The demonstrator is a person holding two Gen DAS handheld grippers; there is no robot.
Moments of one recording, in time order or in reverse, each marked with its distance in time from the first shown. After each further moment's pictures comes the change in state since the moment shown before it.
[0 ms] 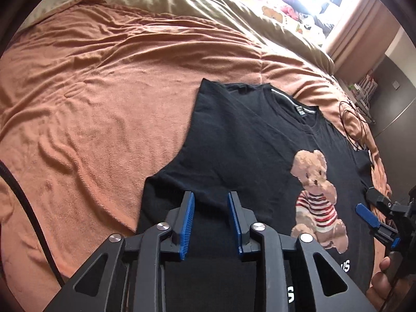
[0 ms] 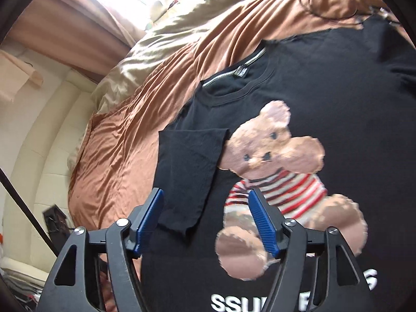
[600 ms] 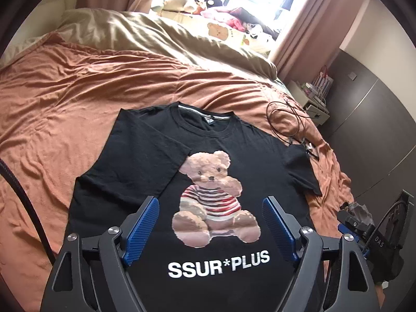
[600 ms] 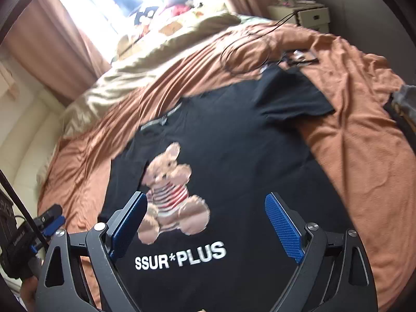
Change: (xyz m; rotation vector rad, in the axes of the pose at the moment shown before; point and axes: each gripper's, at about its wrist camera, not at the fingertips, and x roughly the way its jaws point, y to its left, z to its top) left arm -0.094 -0.153 -0.033 0.107 -0.094 -0.155; right arm -0.214 -0.074 -0.025 0.015 -0.205 -0.203
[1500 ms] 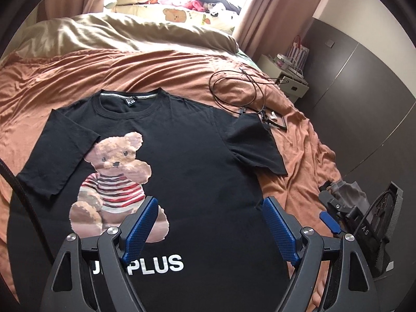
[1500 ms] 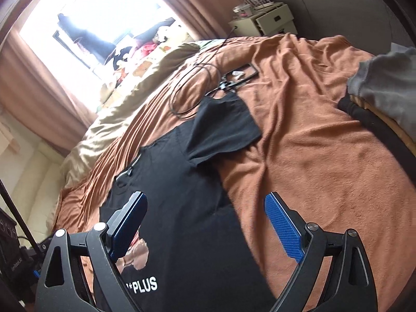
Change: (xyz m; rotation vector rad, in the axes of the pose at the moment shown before) left arm 0.084 -0.173 -0.037 0.112 0.074 -0.042; right arm -0.014 -0.147 0.011 0.233 -0.119 0.059
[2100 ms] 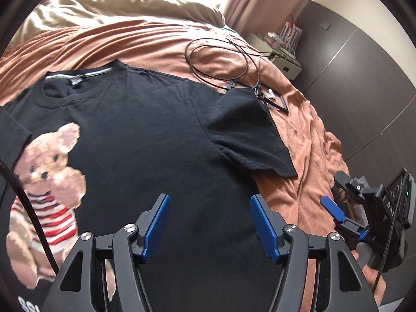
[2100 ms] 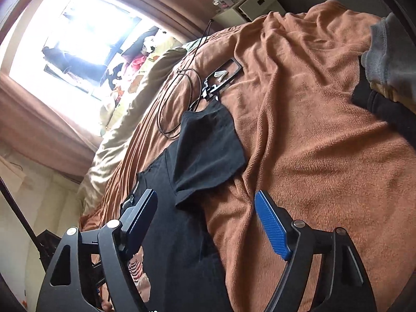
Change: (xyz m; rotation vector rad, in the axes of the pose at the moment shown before) left arm 0.139 -0.019 0.018 0.030 0.093 -0.094; right arm 0.086 -0.060 0.051 0.143 0.039 0.104
